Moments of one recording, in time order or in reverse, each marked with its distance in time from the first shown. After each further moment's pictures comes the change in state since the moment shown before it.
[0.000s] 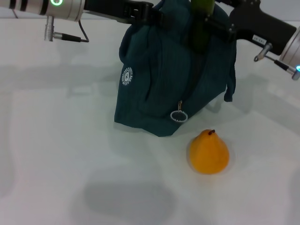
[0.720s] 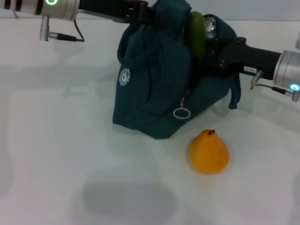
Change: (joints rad) left arm 0.009 0.008 -0.012 -0.002 -0.001 0.003 -0.004; right arm -0.025 -0.012 -0.314 -0.081 -0.012 0.164 0.276
